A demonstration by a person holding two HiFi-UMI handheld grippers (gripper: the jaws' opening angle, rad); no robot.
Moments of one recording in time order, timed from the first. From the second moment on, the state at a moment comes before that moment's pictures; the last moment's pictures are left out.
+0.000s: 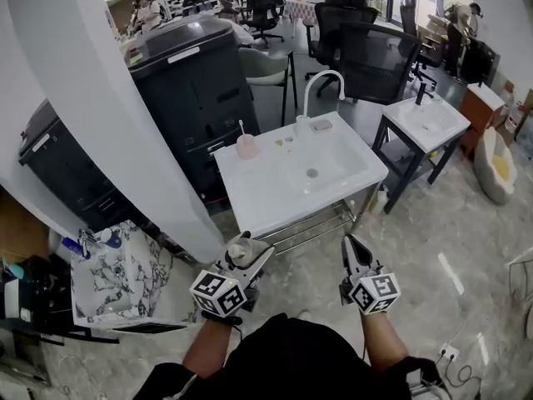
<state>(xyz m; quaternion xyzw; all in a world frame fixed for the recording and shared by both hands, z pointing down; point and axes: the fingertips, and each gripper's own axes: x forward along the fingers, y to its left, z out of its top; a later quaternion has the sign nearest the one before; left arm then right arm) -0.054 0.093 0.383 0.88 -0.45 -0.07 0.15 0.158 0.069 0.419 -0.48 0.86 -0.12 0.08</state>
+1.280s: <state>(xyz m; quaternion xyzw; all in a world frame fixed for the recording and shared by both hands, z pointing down) 0.018 -0.066 0.404 0.90 -0.39 -0.08 0.19 0.242 -0.057 0.449 -0.58 0.80 -0.17 0.03</state>
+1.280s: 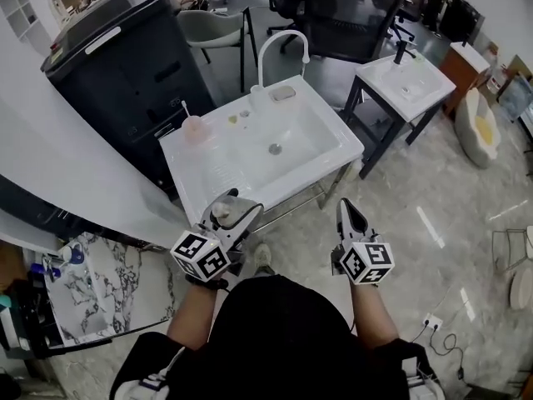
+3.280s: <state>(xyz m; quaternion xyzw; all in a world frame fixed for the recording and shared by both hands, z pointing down) -0.052 -0.281 0.515 0.87 -0.44 0.01 0.21 0.095 -0.269 0.499 -0.44 0.88 -0.19 -0.06</state>
